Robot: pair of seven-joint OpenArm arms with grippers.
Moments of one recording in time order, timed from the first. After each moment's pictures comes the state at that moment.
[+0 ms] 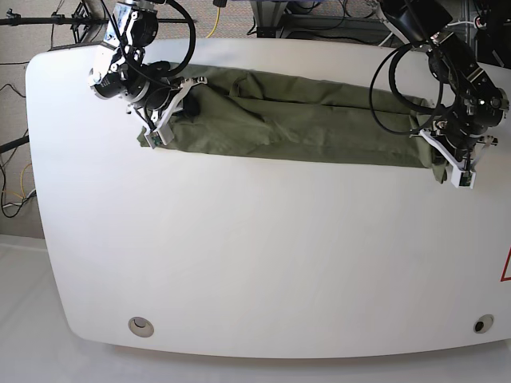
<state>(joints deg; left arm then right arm) -0.8 -2.2 -40.2 102.1 -6.9 -41.9 63.9 -14.1 -2.0 22.3 99.7 25.6 39.7 -68.6</state>
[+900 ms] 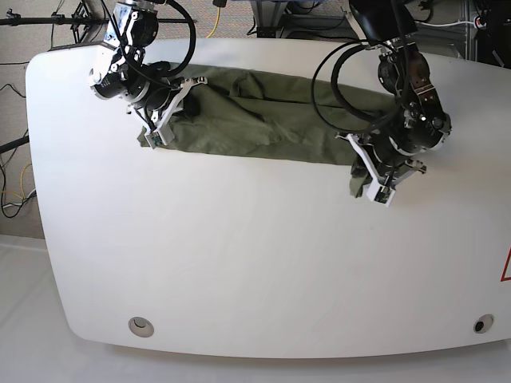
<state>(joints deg) -0.3 5.2 -20.9 102.1 -6.8 -41.9 63.4 -14.0 -2.0 22.3 99.7 25.6 39.7 -68.8</state>
